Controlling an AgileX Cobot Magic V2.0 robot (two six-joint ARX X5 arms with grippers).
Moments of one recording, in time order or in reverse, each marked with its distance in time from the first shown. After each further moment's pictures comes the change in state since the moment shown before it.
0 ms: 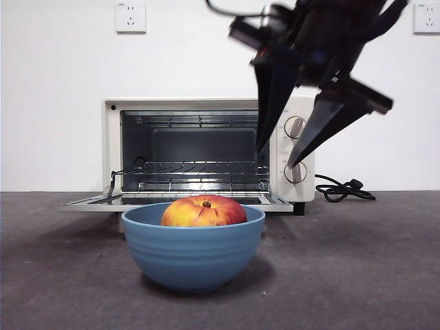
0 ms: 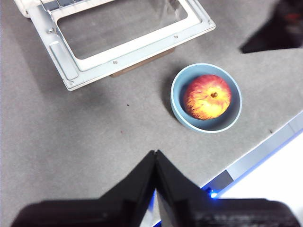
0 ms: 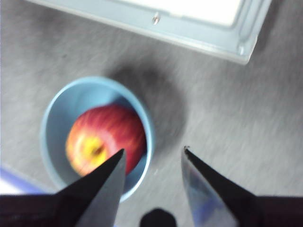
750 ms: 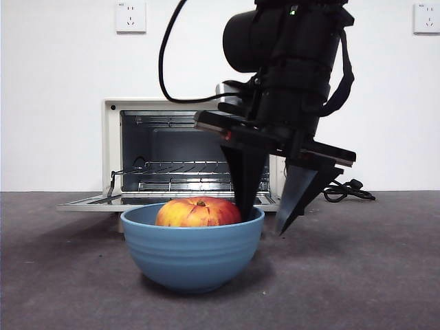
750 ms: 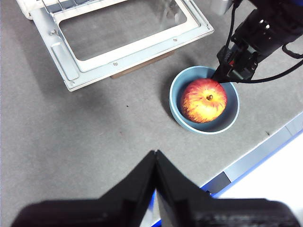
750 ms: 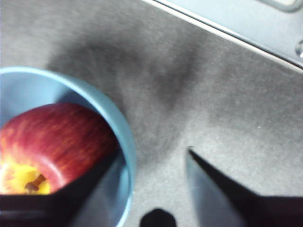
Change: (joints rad) left arm 0.000 -0.018 0.000 -0.004 0.000 -0.012; right arm 0.064 0.248 0.071 -0.023 0.060 -0.083
